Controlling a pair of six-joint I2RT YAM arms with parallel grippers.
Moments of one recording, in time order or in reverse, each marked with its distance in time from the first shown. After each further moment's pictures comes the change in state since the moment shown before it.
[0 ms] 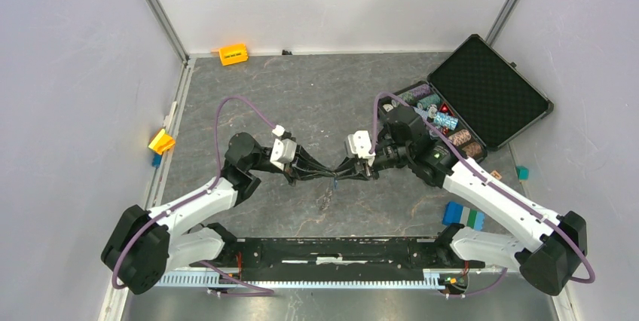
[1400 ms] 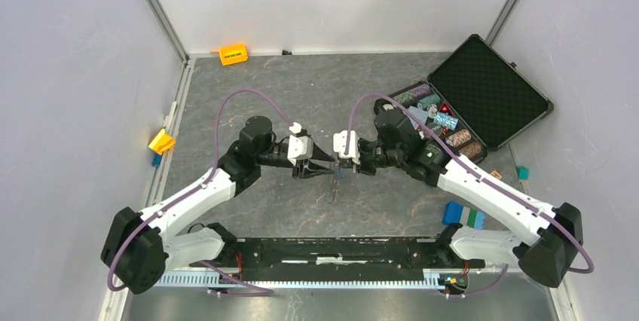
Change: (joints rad) left arm -0.004 -0.004 0.172 -0.640 -0.135 0.447; right arm 0.069 0.042 0.041 -0.102 0.389 -0.020
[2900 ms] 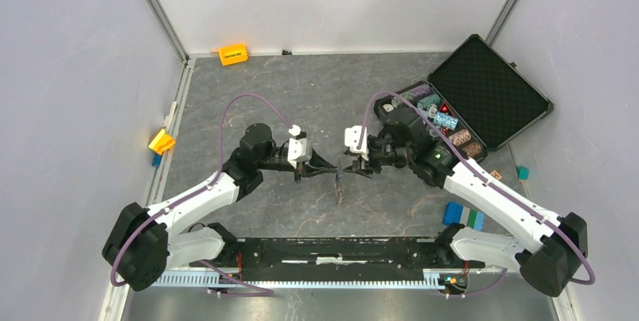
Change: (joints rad) left arm -0.022 0.023 -0.083 0.181 -0.024 -0.112; right arm -0.059 -0.037 -0.037 0.053 -0.055 0.027
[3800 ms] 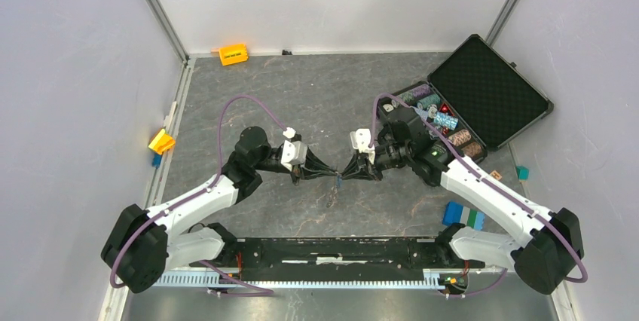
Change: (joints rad) left arm 0.003 -0.014 -0.040 0.167 0.093 -0.097; right arm -0.082 0.019 -0.066 0.035 -0.362 0.014
